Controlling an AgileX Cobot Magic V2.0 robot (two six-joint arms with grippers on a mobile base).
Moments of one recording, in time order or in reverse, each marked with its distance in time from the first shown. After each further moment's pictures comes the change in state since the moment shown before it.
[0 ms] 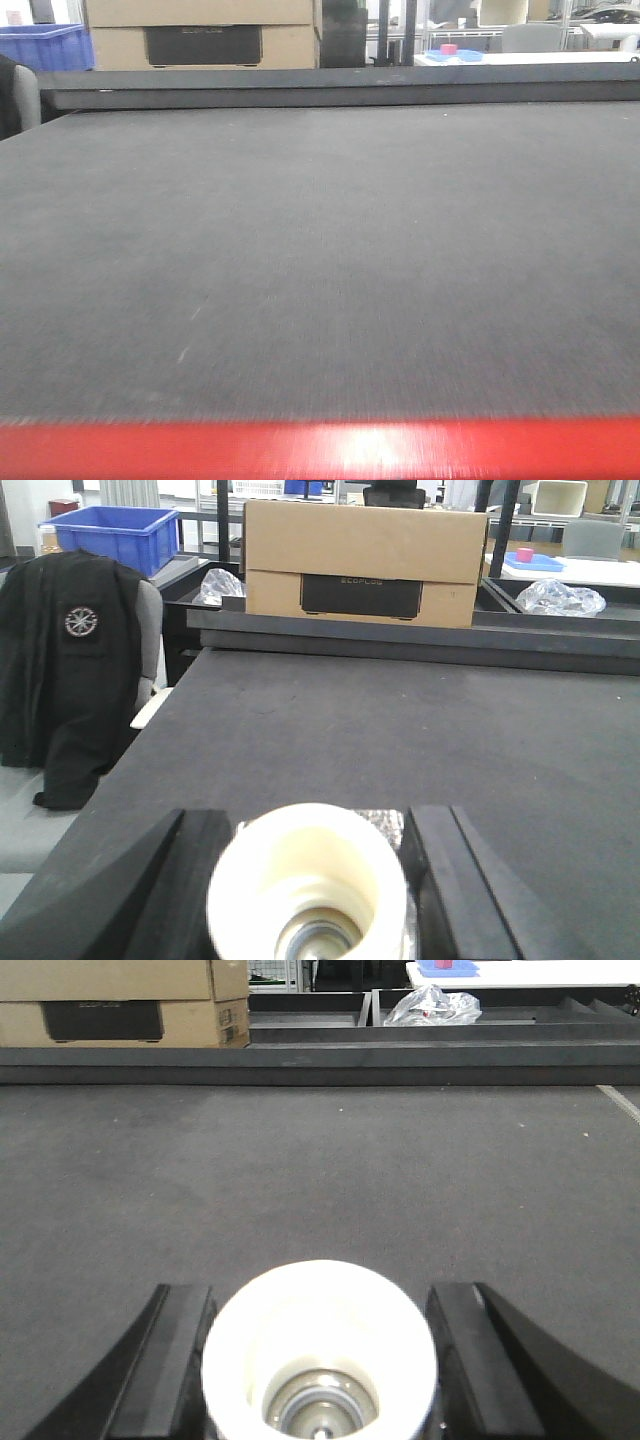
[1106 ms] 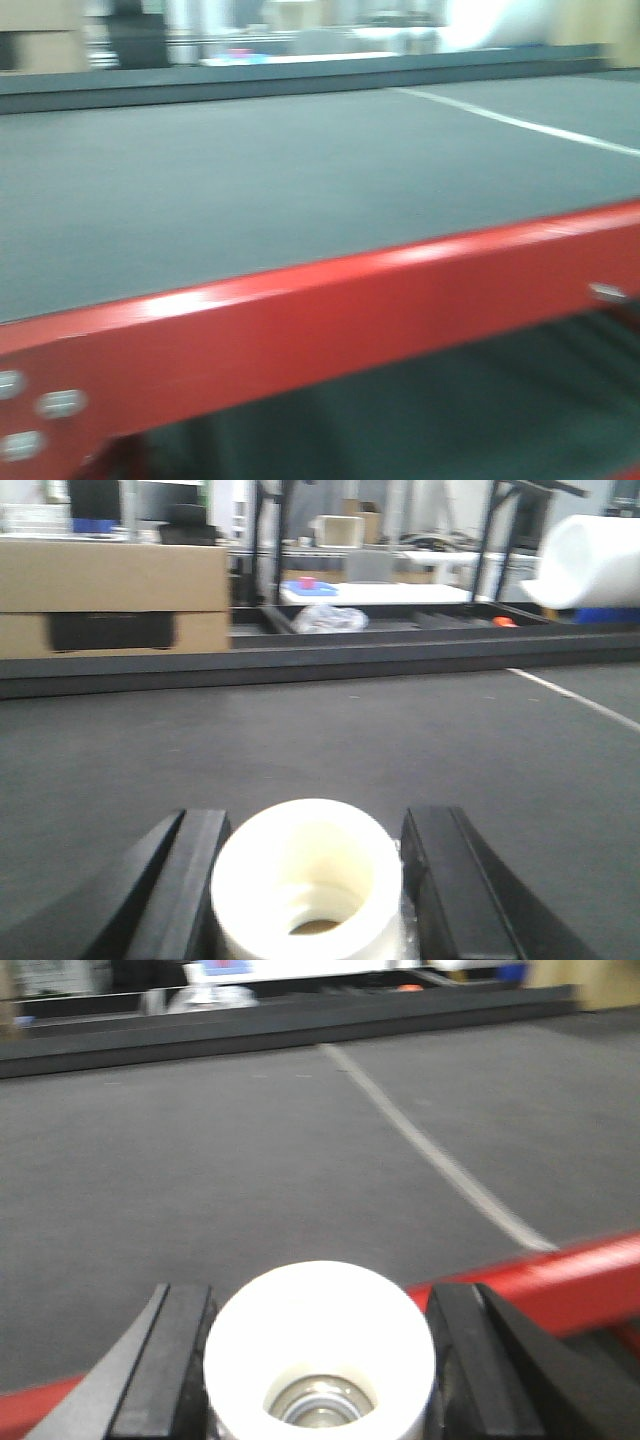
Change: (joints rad) left arm 0.002 -0.078 0.000 0.002 0.000 0.000; right arm 0.000 0.000 0.002 0.000 0.000 0.000
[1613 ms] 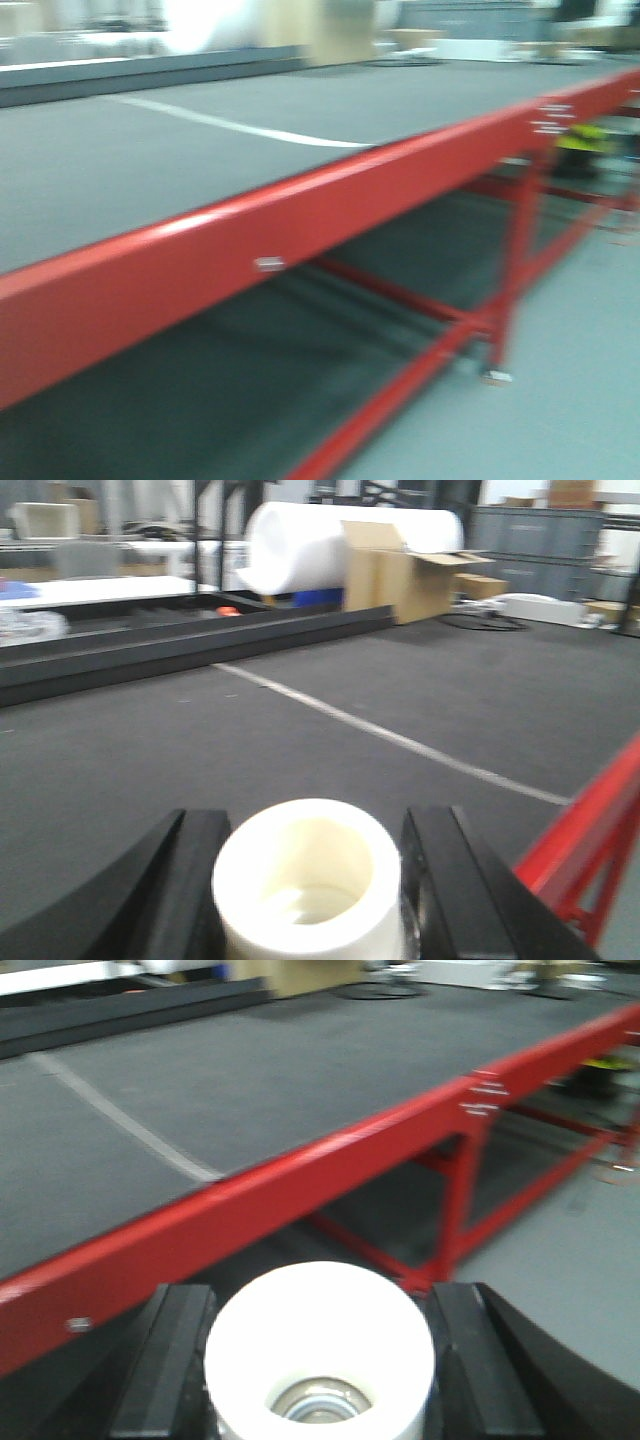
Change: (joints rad) left arm 0.000 -0.006 0.000 0.000 0.000 0.000; right arm 0.000 0.000 0.000 0.000 0.000 0.000
